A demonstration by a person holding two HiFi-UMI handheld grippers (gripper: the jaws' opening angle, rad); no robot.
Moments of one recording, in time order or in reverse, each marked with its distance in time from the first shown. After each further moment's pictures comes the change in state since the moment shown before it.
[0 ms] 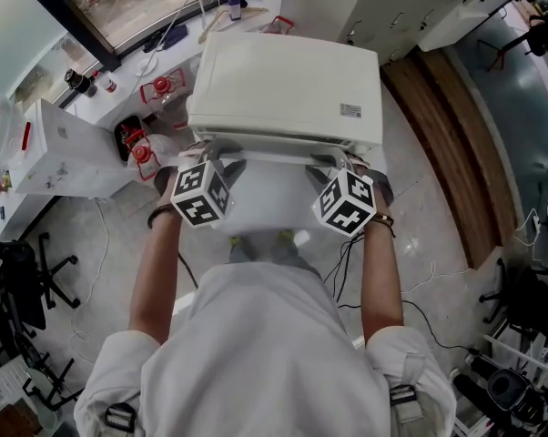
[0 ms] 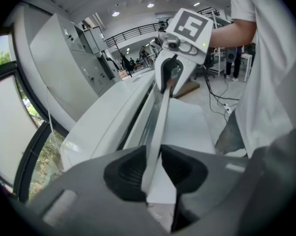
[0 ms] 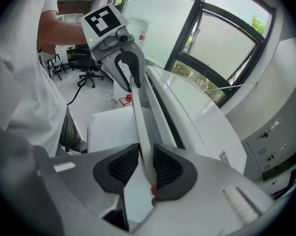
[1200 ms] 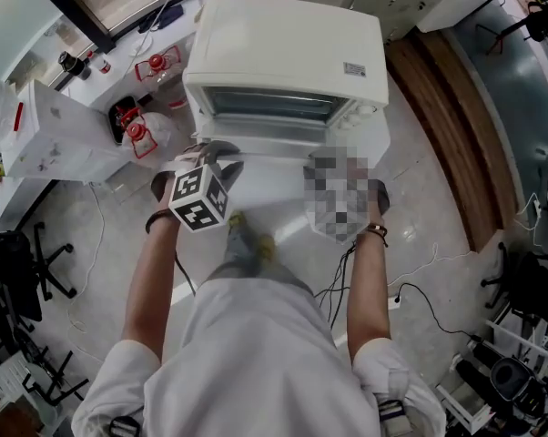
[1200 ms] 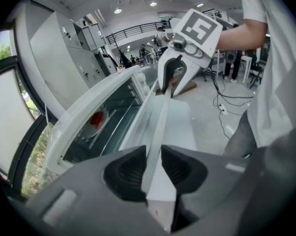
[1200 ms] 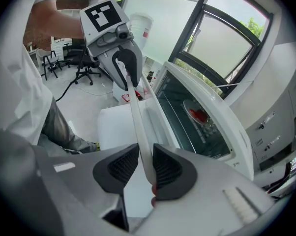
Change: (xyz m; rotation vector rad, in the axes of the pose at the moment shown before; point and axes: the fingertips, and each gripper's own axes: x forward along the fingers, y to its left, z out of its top) left arm -0.004 -0.091 -0.023 -0.037 0.020 -0.023; right arm -0.001 0.088 -0.027 0.021 0.018 -0.061
